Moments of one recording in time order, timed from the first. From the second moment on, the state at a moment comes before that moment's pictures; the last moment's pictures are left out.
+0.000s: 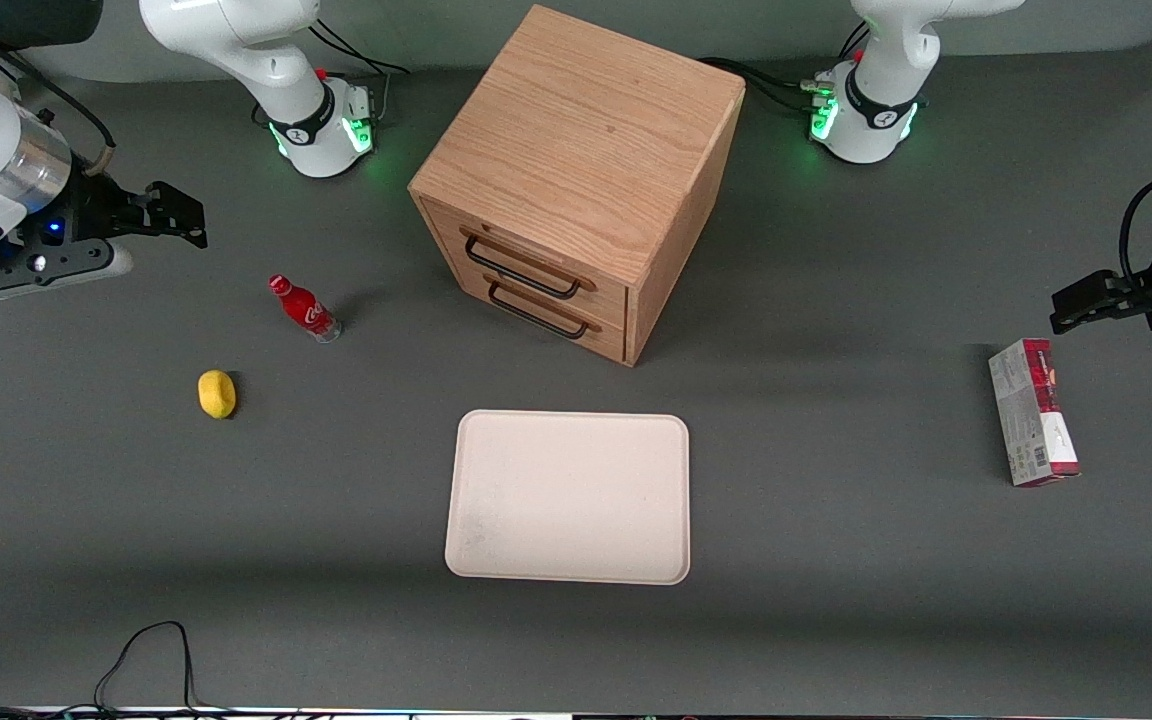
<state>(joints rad) 0.20 -0.07 -0.06 -1.67 -0.01 1.45 -0.04</state>
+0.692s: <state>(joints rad) 0.20 -0.07 -0.06 -1.66 -0.01 1.43 -0.04</state>
